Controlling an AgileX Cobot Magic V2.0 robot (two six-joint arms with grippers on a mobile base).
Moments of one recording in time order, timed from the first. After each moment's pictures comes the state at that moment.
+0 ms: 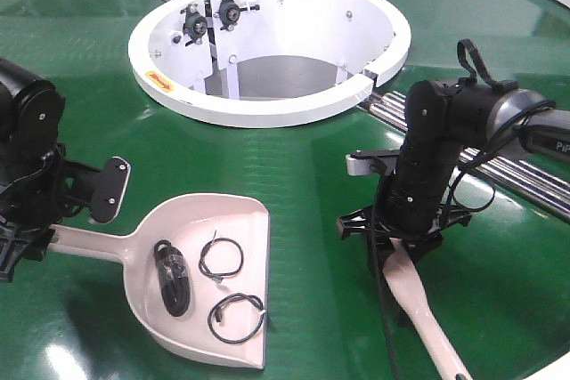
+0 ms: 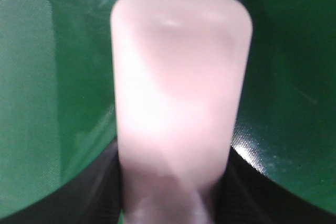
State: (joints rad) left arm -0.26 1.70 -1.23 0.29 1.23 1.19; right arm 0.31 1.95 -1.39 0.14 1.21 0.02
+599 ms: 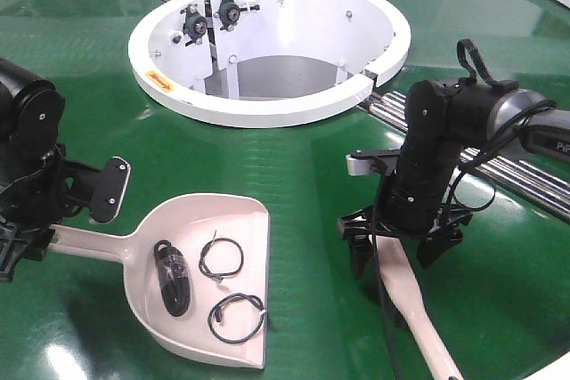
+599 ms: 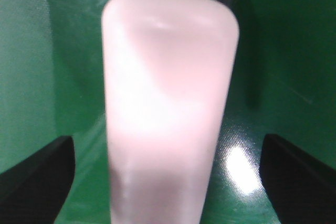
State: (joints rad) left arm -0.26 1.70 -1.23 0.29 1.23 1.19; right arm 0.31 1.94 -1.39 0.13 1.21 0.02
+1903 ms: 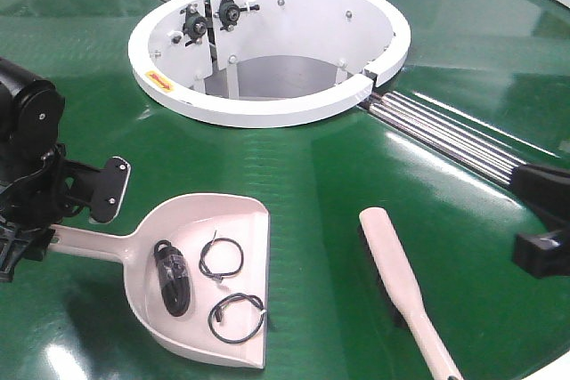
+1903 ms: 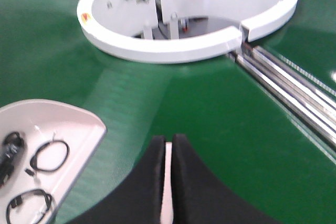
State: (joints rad) left arm -0.26 1.70 -1.23 0.29 1.23 1.19; right arm 0.31 0.67 -0.64 0.06 0.42 0.00
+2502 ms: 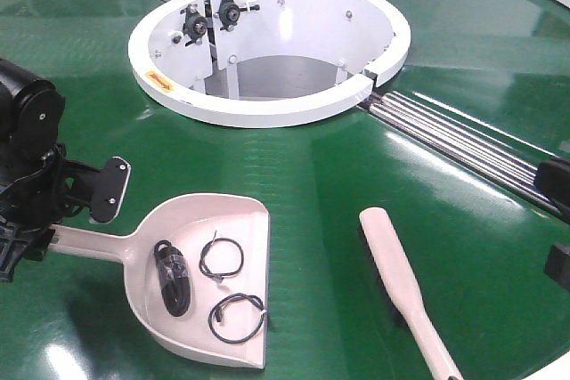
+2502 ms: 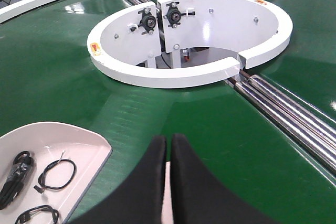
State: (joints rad) left arm -0.26 1.70 -1.23 0.29 1.23 1.19; right arm 0.31 0.60 -0.64 0.06 0.42 0.00
